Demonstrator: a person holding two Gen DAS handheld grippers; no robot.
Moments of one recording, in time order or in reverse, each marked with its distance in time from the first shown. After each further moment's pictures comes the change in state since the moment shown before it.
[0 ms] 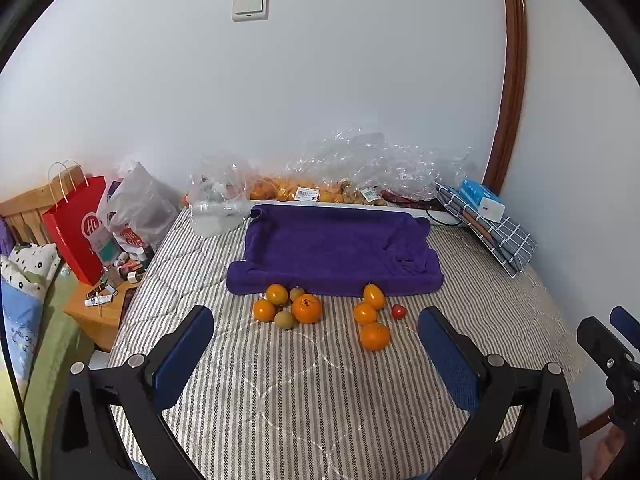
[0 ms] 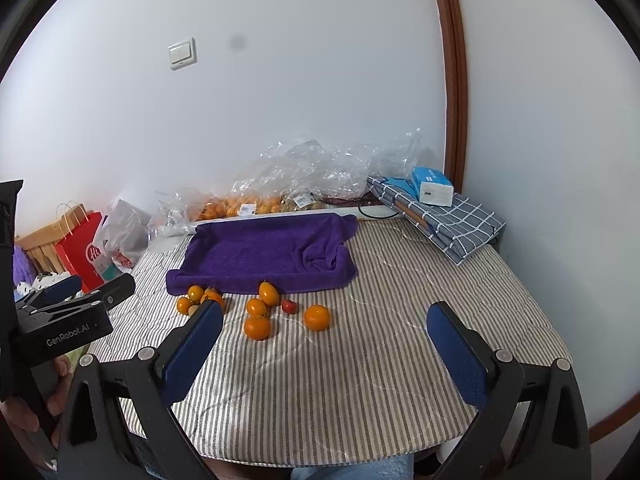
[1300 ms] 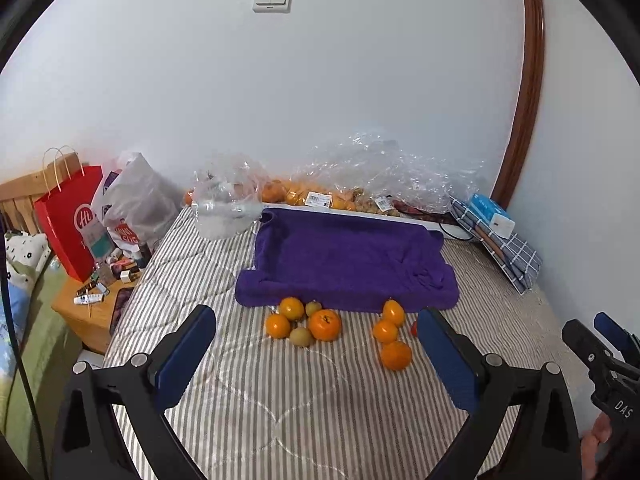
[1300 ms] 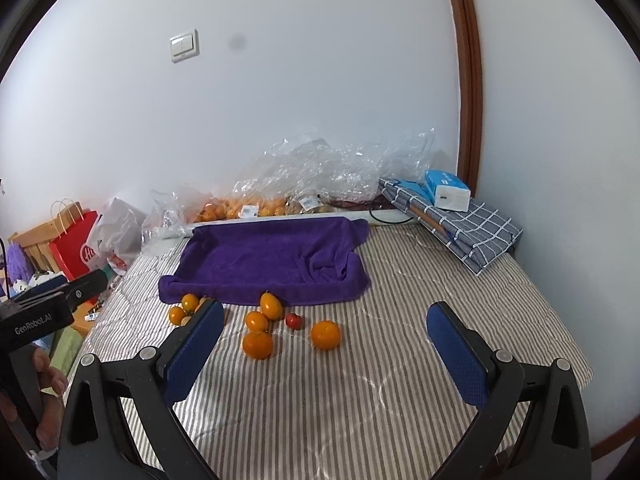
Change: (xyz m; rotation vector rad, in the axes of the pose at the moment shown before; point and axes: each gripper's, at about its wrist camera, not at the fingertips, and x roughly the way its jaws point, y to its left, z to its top) left arm 0.034 0.040 0.008 -0.047 -0.018 -0.027; right arm 0.053 0.013 0.002 -0.021 -0.006 0.018
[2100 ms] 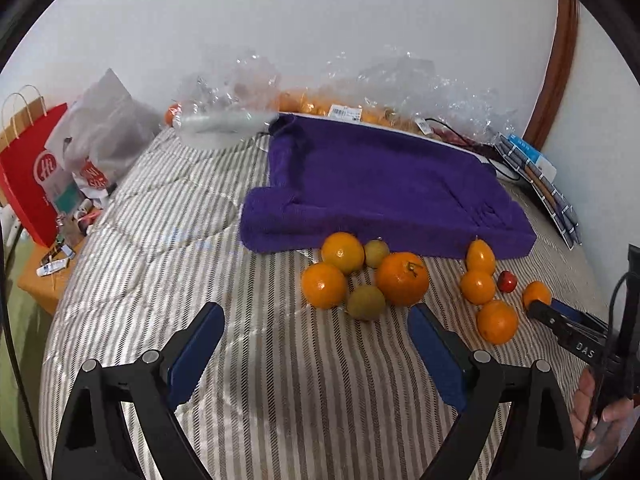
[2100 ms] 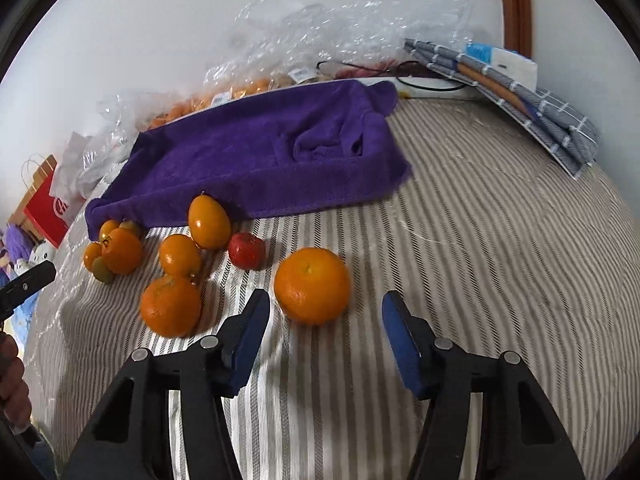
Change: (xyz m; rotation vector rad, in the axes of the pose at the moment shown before) left arm 0.143 0.056 -0.048 0.006 0.207 -0.045; right arm 0.199 -0.013 -0.074 0.035 0.302 0.070
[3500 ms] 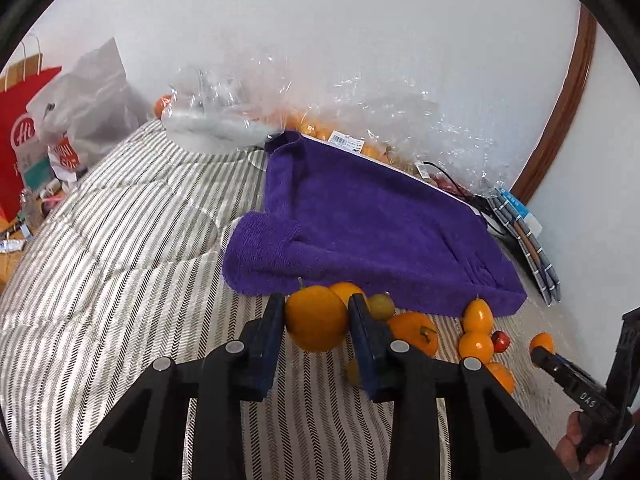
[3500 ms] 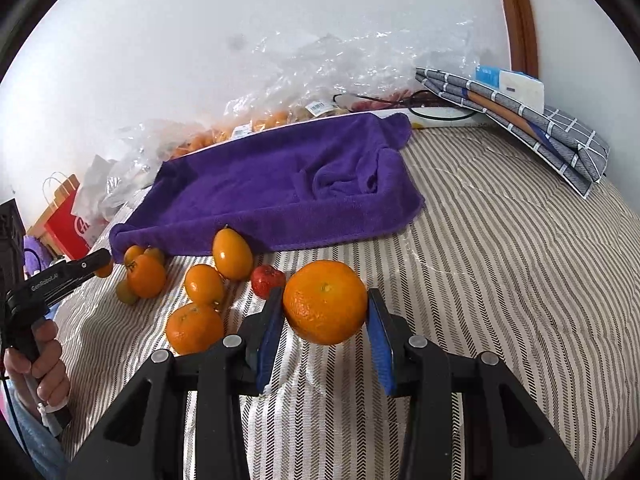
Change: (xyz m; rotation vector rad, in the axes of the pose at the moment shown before) left arm 0.032 0.028 0.010 -0.143 -0.118 -0.146; right arm -0.015 -0.007 0.002 0.009 -0.119 0.086
